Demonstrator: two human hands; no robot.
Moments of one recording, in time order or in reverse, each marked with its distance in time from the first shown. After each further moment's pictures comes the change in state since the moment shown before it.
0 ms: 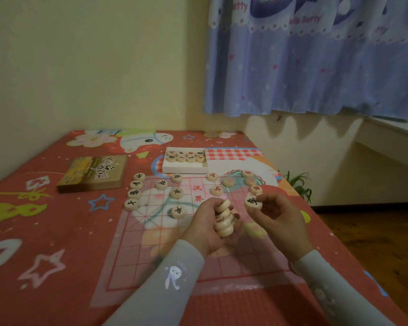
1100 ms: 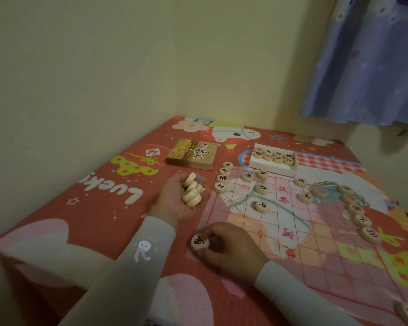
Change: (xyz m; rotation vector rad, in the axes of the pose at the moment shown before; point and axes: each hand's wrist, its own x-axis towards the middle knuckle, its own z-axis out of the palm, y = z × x) left_hand -0.113 0.118 -0.179 -0.258 0.146 0.469; right_hand -0.077 -0.031 0.194 -0.334 -0.869 -0.478
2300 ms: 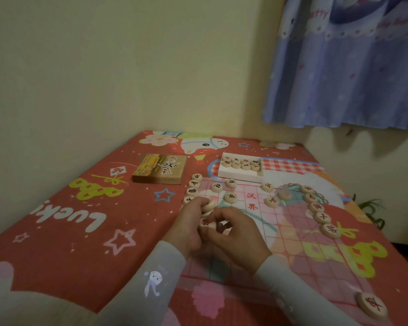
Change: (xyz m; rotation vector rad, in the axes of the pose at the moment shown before) left_hand -0.008 -0.074 0.074 0.354 0.107 -0.215; right_hand 0.002 0.021 -0.055 0.140 0.369 0.250
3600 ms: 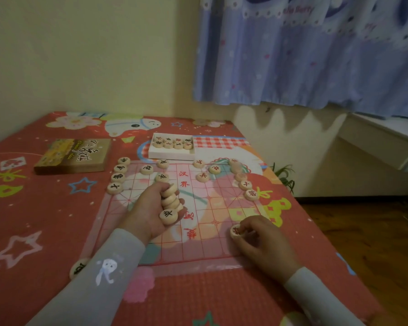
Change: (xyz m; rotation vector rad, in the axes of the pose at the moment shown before) left_hand 0.019 -0.038 0.051 0.074 -0.084 0.002; right_hand -0.119 0.093 -0.136 -0.458 0.131 0.119
